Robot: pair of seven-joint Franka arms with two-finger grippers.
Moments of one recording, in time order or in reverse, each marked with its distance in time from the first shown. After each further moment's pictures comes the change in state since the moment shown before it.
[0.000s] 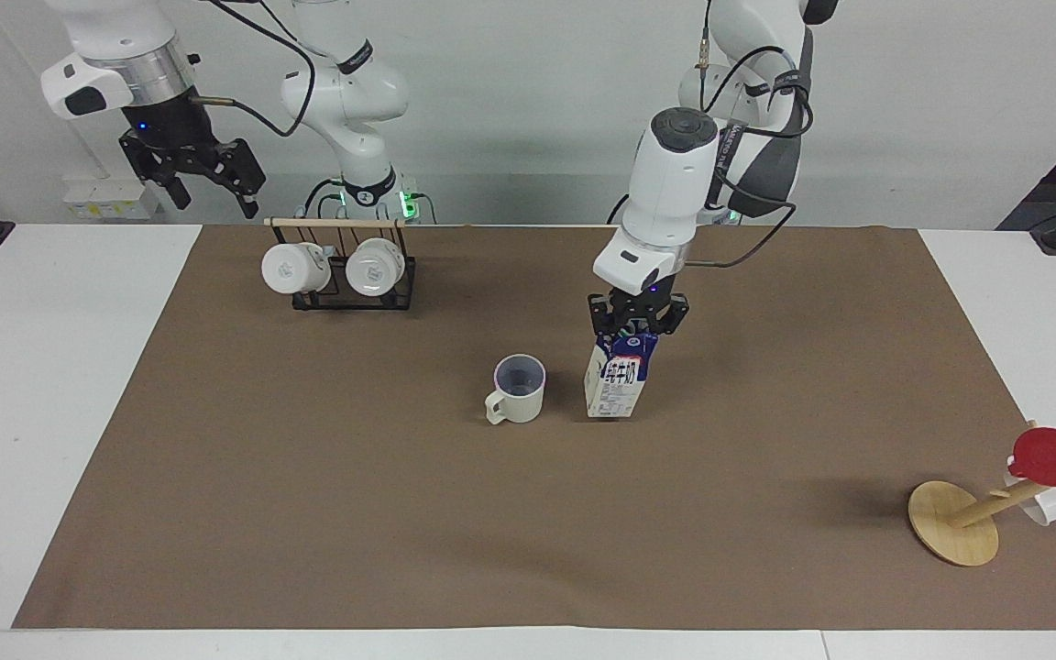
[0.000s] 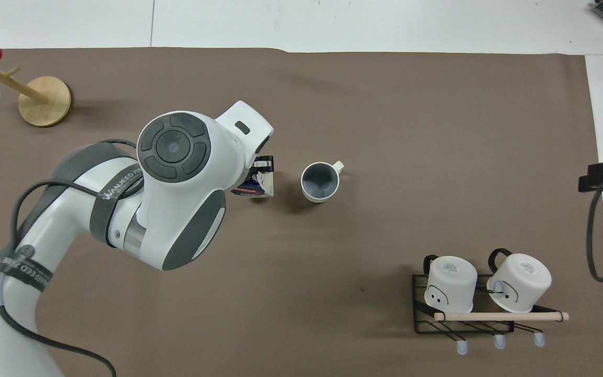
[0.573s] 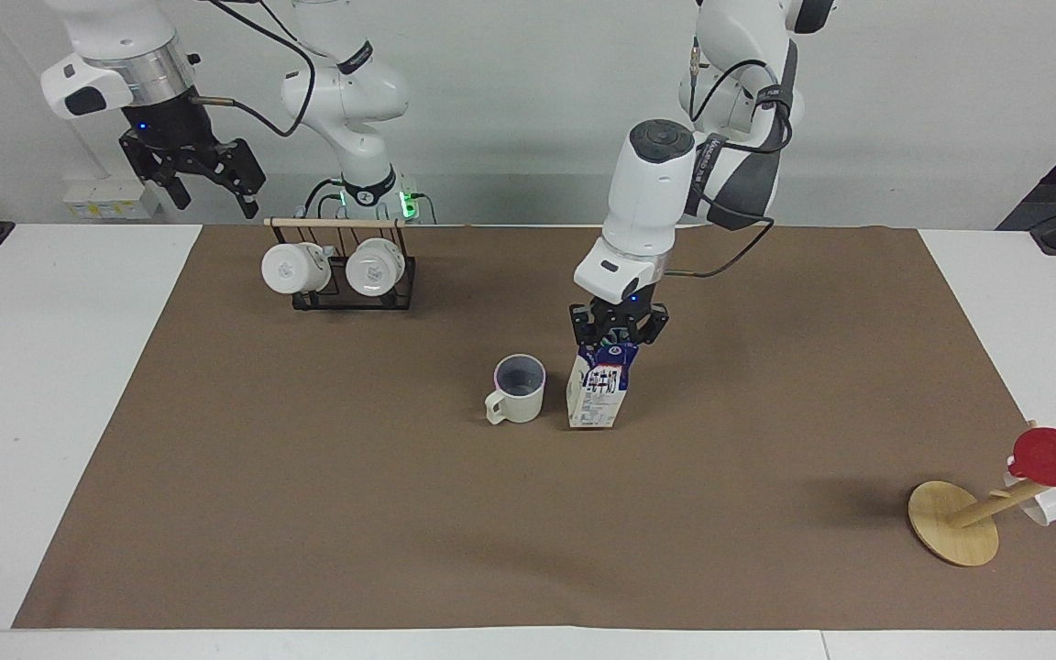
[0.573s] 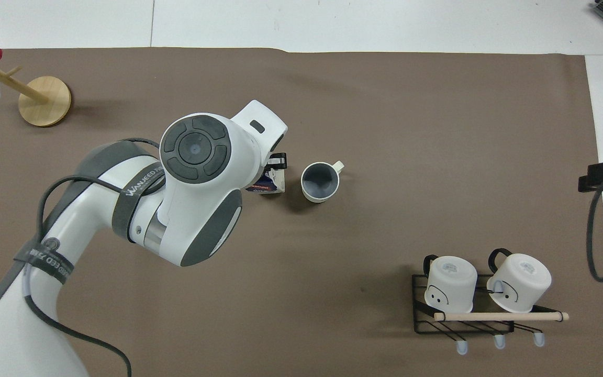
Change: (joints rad) left arm -0.018 0.043 -0.007 0.031 0.000 0.037 -0.040; right arm 0.000 0.000 0.000 0.000 0.000 0.000 0.000
